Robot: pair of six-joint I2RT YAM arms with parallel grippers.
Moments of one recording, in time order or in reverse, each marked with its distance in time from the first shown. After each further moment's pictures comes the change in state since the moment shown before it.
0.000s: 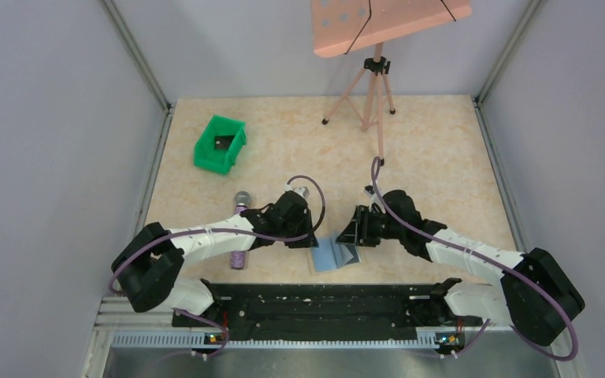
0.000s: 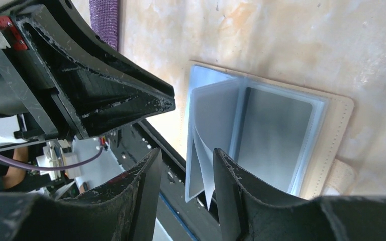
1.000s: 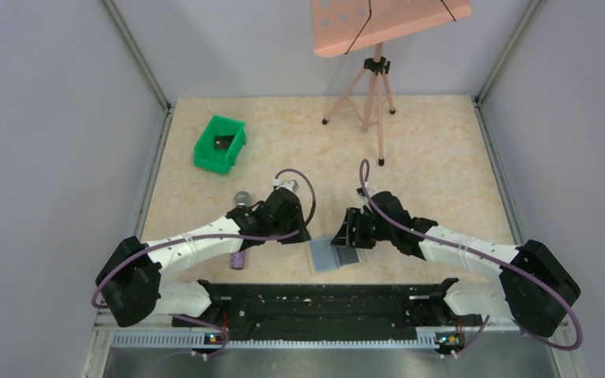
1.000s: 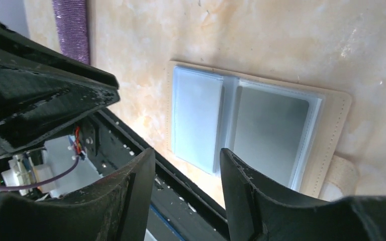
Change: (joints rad) left arm 0.019 -0.125 0.031 -0.124 -0.076 -0.019; right arm 0.100 0.031 0.053 -0.069 0.135 0.009
